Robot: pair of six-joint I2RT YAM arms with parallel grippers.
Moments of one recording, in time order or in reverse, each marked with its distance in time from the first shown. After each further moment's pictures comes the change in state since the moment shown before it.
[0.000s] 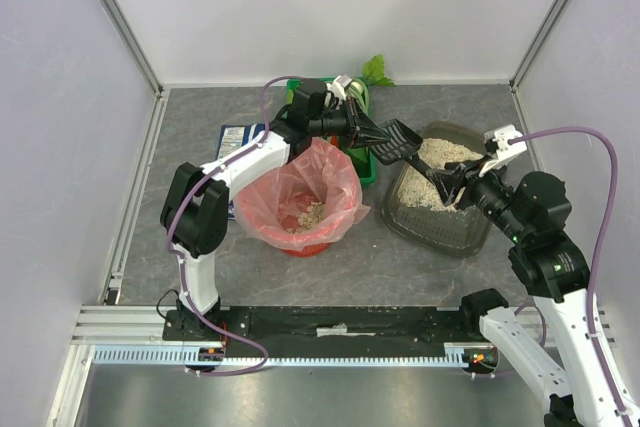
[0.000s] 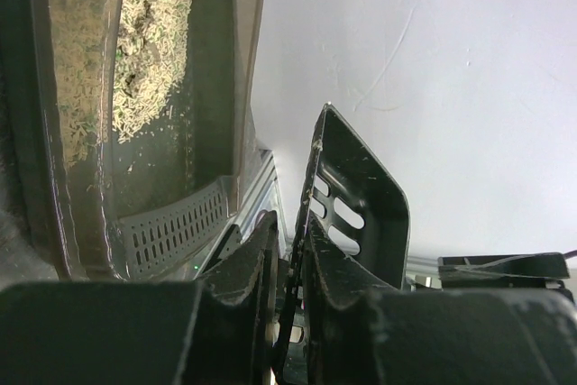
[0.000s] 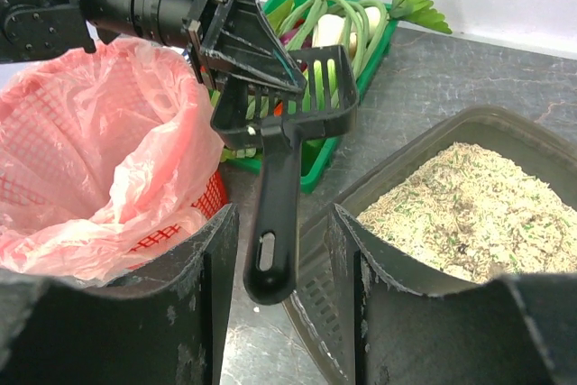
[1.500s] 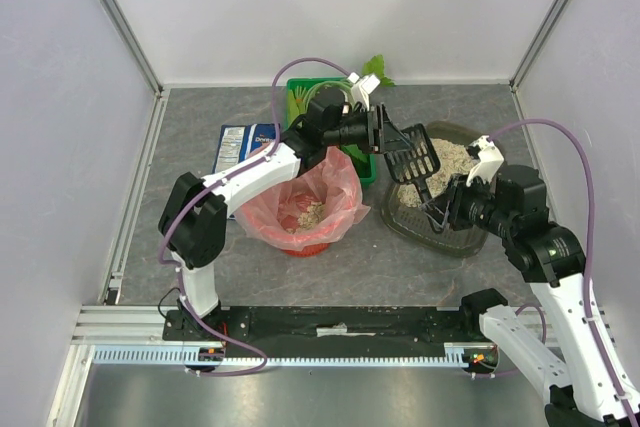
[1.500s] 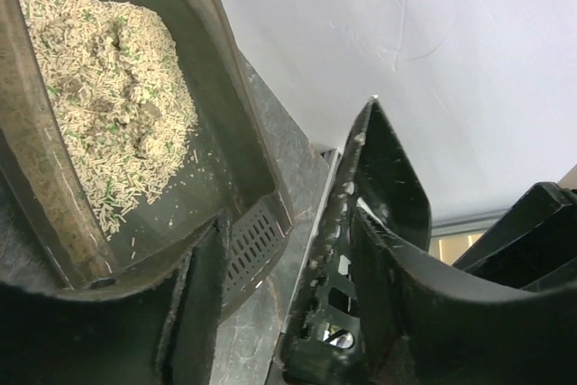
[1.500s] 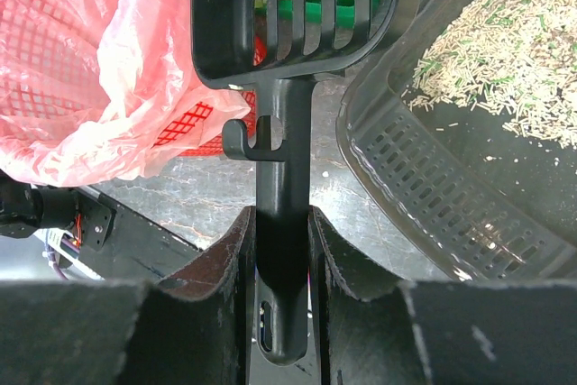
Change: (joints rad) left arm -0.130 -0.063 -0.019 0.093 -0.102 0.386; right arm 0.001 0.087 0.036 -0.366 -0.087 0.196
